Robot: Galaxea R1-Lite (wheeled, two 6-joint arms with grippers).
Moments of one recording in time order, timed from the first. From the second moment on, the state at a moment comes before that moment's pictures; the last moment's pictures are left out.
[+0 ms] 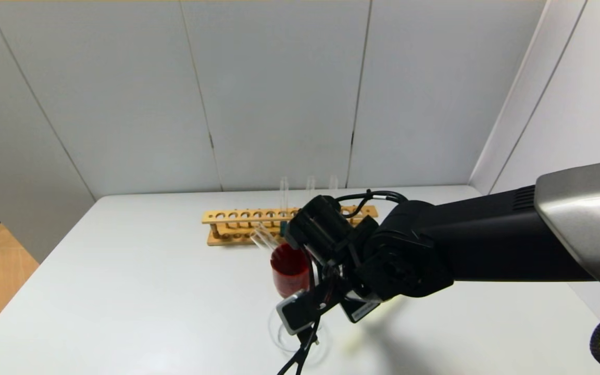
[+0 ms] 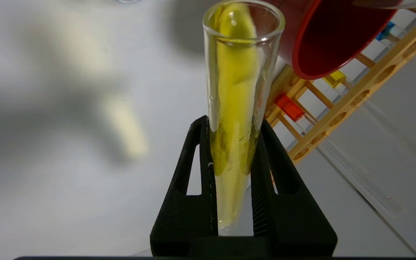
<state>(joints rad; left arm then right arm) 0.00 0.00 -0.01 0.01 0.00 -0.01 0.87 2.12 -1.44 0.40 -0.38 -1.35</state>
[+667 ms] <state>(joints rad) 0.00 0.00 -0.01 0.01 0.00 -0.01 0.88 2.15 -1.47 0.41 -0.42 -1.38</state>
